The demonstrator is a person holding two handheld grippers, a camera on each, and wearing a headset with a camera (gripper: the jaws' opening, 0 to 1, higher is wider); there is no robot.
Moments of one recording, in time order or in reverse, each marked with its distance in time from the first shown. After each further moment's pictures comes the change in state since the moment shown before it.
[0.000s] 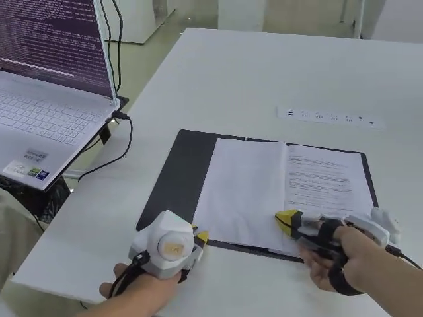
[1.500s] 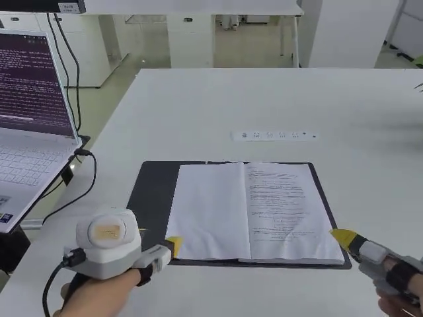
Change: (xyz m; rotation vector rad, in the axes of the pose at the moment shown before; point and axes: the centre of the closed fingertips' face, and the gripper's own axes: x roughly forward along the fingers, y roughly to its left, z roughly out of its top) left arm -0.081 -0.001 0.070 -0.182 -0.037 -0.018; right arm -0.216 0.049 0.008 -0.670 -0.483 -0.176
